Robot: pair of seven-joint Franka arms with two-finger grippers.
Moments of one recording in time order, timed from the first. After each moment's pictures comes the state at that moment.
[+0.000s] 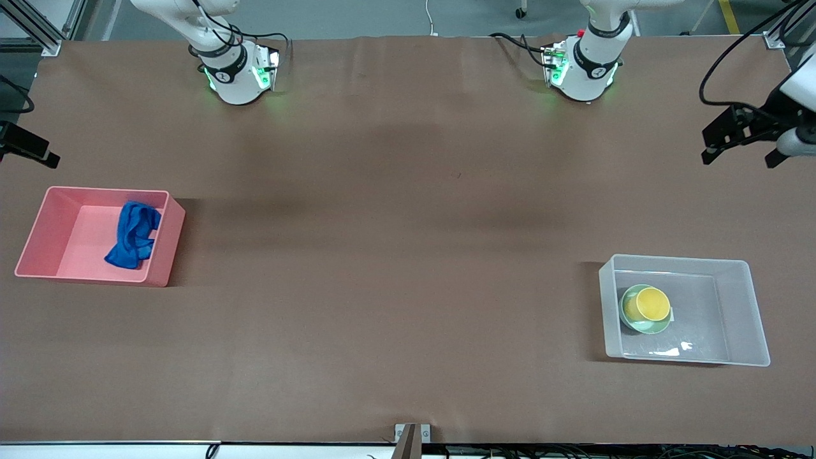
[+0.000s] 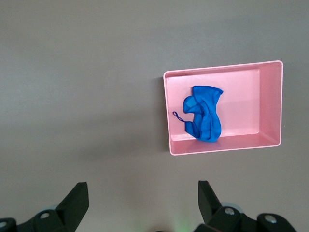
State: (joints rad) left arm -0.02 -0.08 -0.05 -1.58 0.02 1.59 0.04; right arm -0.03 0.02 -0.10 -1.46 0.02 1.43 0.01
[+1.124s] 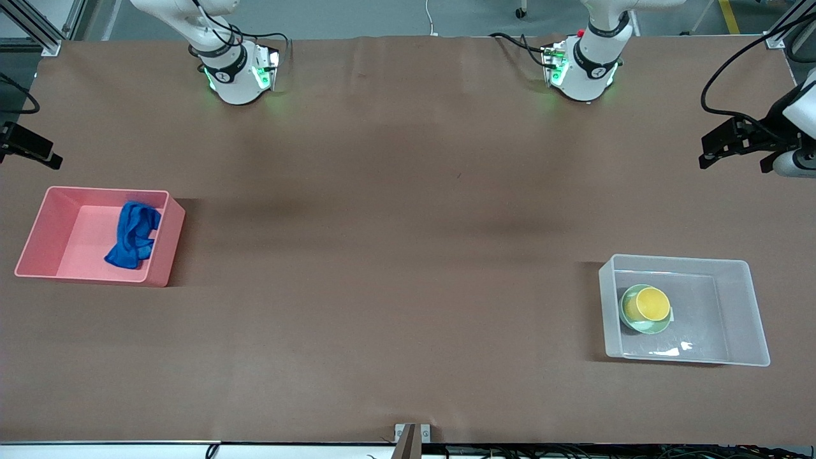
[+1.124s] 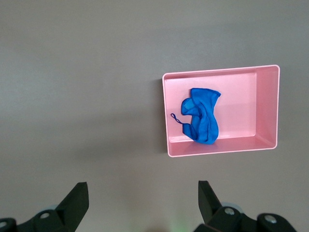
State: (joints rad) left arm -0.08 0.01 0.02 -1.51 0.00 1.51 0.04; right arm -0.03 0.02 -0.08 -1.46 0.00 1.44 0.01
